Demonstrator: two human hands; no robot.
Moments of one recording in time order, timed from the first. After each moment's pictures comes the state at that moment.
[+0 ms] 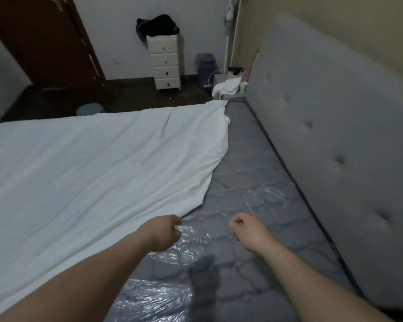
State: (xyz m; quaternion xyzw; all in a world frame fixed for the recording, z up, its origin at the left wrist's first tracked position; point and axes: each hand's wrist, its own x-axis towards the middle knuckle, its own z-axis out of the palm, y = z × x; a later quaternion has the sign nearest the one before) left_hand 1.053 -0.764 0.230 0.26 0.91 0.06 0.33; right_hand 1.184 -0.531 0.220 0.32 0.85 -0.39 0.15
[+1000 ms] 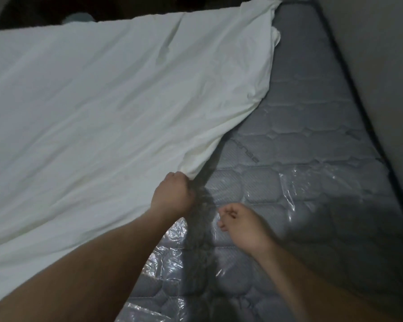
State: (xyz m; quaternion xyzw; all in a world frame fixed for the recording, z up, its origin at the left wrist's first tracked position) left_hand 0.913 -0.615 -0.070 0.07 0.96 0.13 0.23; right_hand 1.035 -0.457 -0.065 0.30 0.73 -0.57 0.23
